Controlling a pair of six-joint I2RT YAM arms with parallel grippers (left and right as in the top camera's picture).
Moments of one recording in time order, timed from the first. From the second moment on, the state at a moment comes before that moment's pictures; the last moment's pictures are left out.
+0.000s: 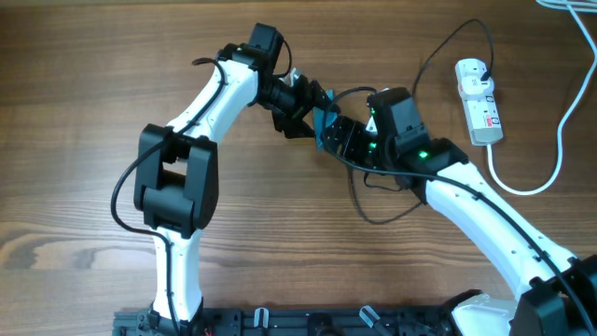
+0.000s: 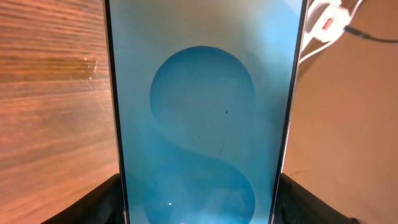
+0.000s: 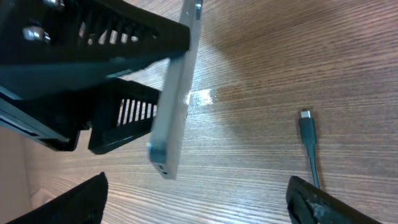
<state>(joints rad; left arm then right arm) -0.33 2.21 1.77 -0.96 0.90 -0.78 0.44 1.47 0.98 -0.41 -0.24 0.80</state>
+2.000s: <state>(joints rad) -0.26 2.21 1.77 -0.95 1.24 -1.00 0.68 1.83 1.68 -1.01 0.37 0.78</state>
